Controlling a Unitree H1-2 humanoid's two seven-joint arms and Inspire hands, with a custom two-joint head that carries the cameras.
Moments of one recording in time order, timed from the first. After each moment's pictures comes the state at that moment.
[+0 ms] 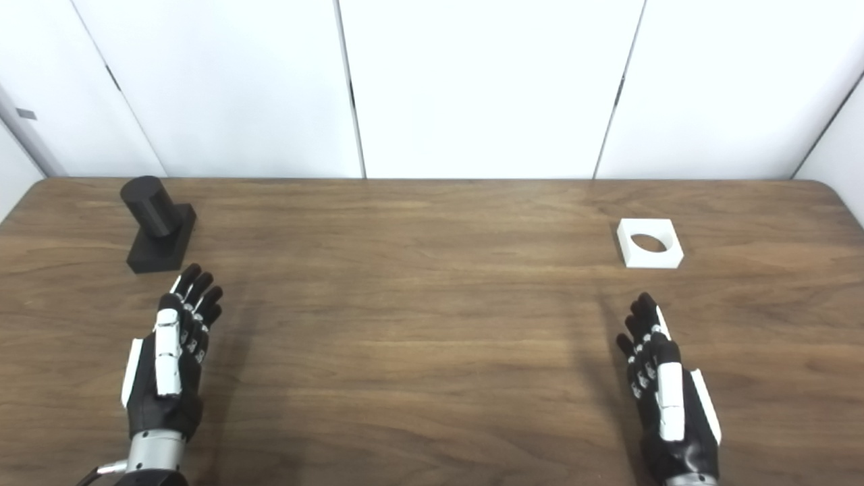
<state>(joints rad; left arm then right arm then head) 0.22 0.01 0.13 -0.29 -0.15 0.02 0.08 0.25 -0.15 -0.05 -0.24 0.24 -0.05 0.04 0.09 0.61</state>
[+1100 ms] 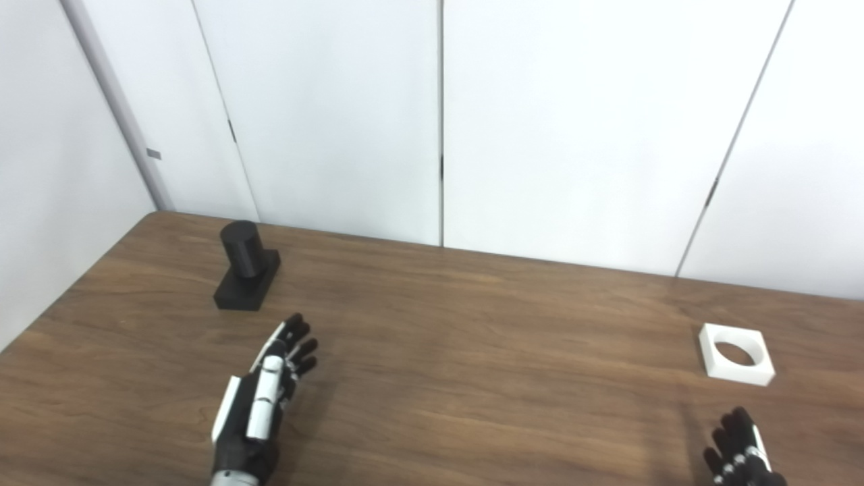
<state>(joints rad) 0.22 -0.01 0.05 -0.25 -0.09 -0.02 0.11 0.24 -0.16 -0.08 -0.20 0.27 -0.08 0.09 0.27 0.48</state>
